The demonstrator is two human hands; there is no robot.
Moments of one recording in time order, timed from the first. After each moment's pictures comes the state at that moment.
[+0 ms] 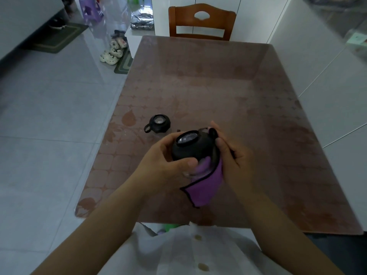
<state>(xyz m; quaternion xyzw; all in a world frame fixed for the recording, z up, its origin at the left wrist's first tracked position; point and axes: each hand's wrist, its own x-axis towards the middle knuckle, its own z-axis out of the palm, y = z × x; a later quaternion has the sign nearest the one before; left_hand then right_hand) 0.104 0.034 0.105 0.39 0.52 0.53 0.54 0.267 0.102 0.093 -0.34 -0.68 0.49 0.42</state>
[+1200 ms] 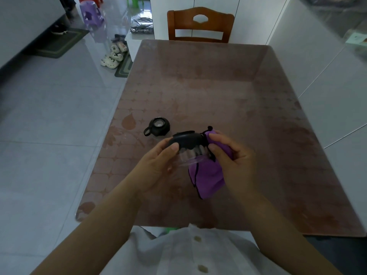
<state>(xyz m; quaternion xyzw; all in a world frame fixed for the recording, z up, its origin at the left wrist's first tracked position) 0.093 0.038 0.088 0.29 0.53 0.53 0.60 0.265 0.104 0.099 -0.37 -0.61 0.53 0.47</state>
